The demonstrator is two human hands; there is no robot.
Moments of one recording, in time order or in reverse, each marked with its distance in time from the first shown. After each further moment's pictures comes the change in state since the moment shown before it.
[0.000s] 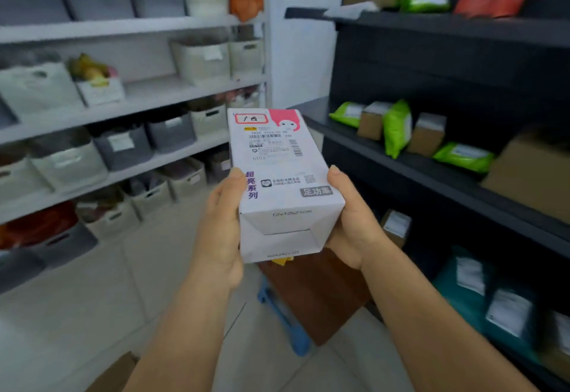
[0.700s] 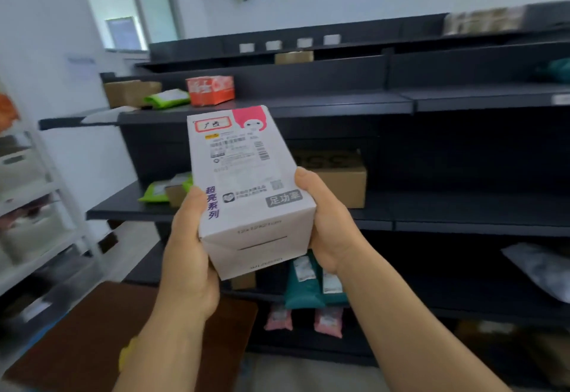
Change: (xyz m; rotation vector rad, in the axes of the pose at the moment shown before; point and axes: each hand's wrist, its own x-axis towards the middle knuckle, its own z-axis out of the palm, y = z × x) left_hand -0.121 -0.005 0.217 -0.017 -0.691 0.037; right_hand -0.235 -0.113 -0.117 0.006 0.514 -0.476
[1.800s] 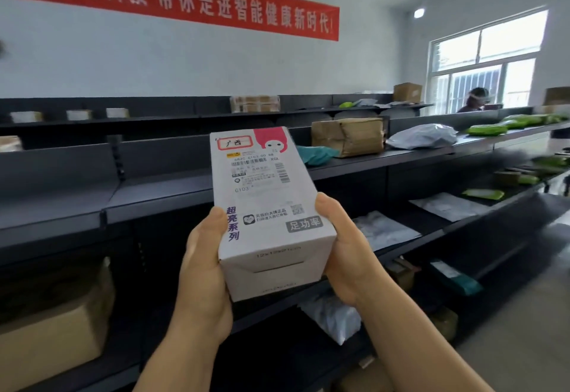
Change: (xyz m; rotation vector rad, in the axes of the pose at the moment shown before) left_hand -0.003 -0.158 0.498 -0.197 -0.623 -0.160; right_hand -0.126 -0.214 -0.443 -0.182 0.564 -0.430
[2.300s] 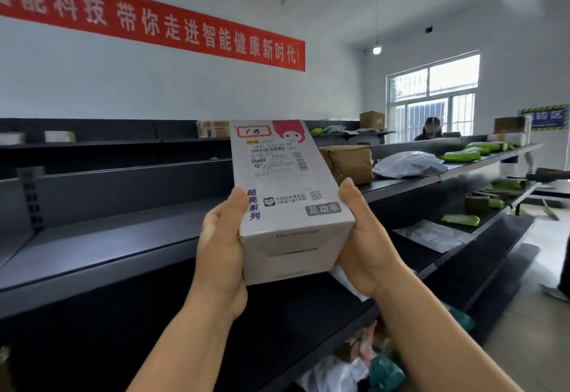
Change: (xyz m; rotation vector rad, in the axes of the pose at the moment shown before) left_hand 0.174 -0.034 0.038 -0.050 -0.144 -0.111; right_hand 0.137 -0.012 -0.048 -0.088 0.162 -0.103
